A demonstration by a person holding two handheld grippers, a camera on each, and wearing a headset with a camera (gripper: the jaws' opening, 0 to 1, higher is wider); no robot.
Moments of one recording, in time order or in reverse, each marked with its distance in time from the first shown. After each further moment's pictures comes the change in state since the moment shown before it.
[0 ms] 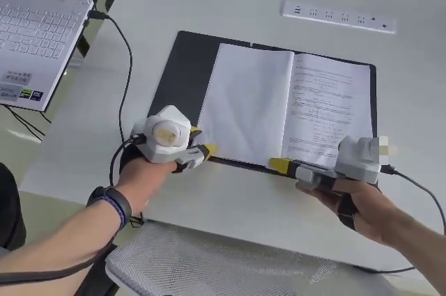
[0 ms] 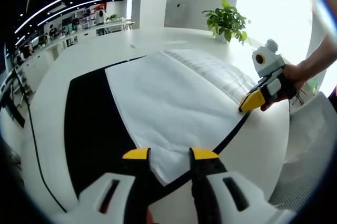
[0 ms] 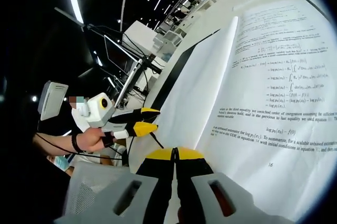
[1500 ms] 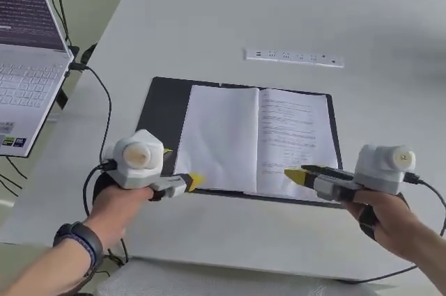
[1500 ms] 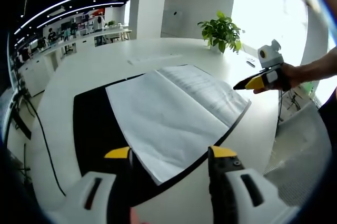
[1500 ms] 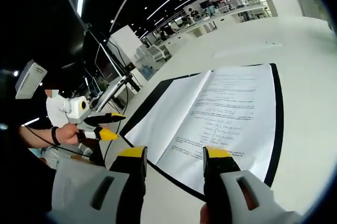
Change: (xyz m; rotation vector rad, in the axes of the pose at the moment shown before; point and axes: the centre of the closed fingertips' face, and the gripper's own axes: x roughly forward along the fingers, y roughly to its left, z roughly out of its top) left arm -0.032 -0.009 0.032 0.008 -0.058 -0.030; right arm -0.108 -0.032 0.051 -0.223 -0.140 -0.286
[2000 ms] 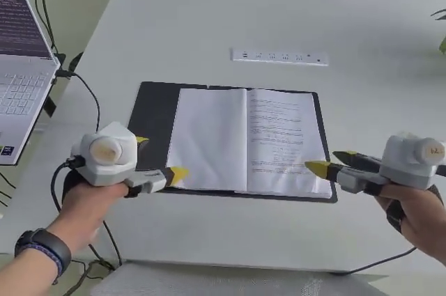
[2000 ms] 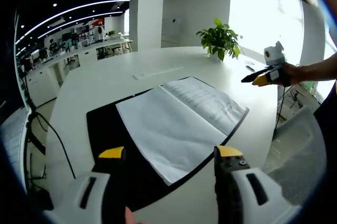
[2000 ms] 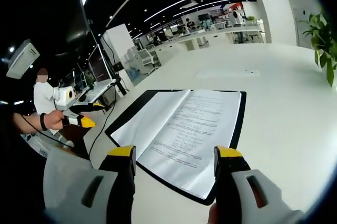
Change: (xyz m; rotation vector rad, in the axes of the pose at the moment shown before) left arm -0.039 0.006 0.034 0.050 -0.064 0.029; right arm -0.066 -0.012 0.023 -0.136 -0.056 -0.152
